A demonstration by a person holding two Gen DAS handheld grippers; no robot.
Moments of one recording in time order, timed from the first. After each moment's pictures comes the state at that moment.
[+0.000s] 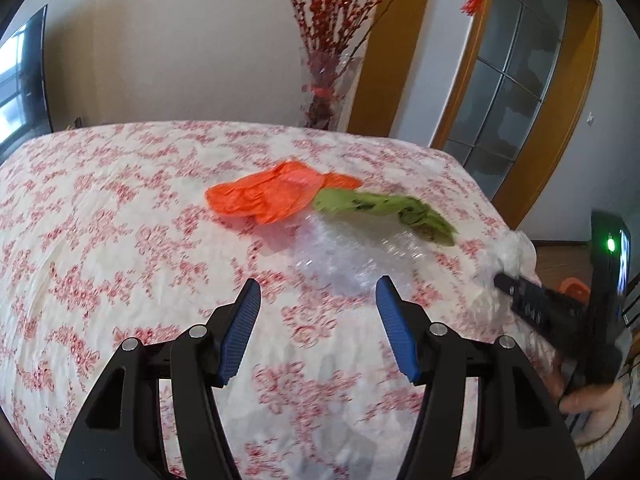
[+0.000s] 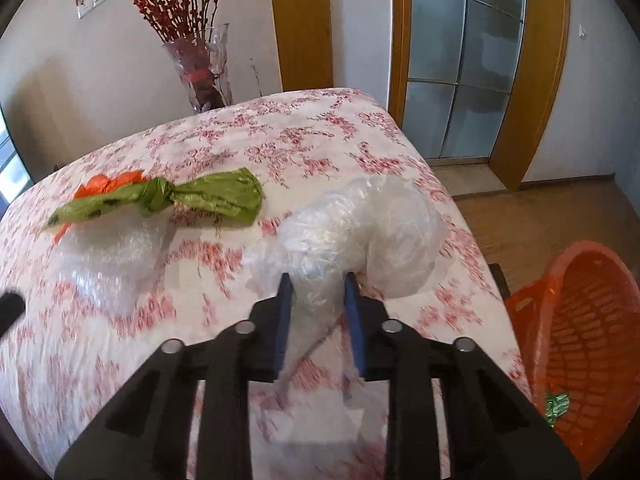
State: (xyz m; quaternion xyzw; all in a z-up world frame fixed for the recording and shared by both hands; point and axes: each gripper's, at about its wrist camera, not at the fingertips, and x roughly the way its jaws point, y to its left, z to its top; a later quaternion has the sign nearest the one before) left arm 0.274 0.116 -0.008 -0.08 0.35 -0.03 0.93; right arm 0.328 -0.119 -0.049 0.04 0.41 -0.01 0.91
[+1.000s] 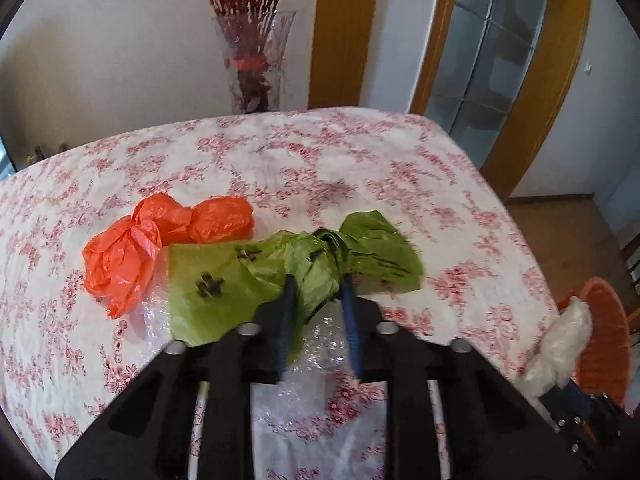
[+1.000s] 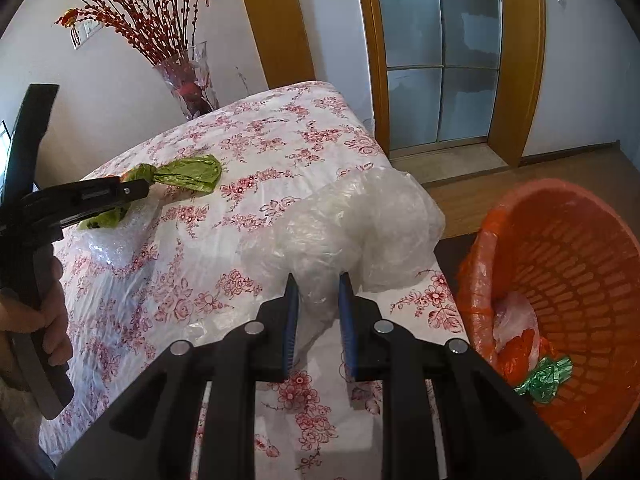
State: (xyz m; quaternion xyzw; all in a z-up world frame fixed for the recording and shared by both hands) left arm 0.378 0.030 -0.028 -0.02 0.41 -0.06 0.91; right arm 0.272 -0.176 -0.051 0.09 0.40 0.00 0.91
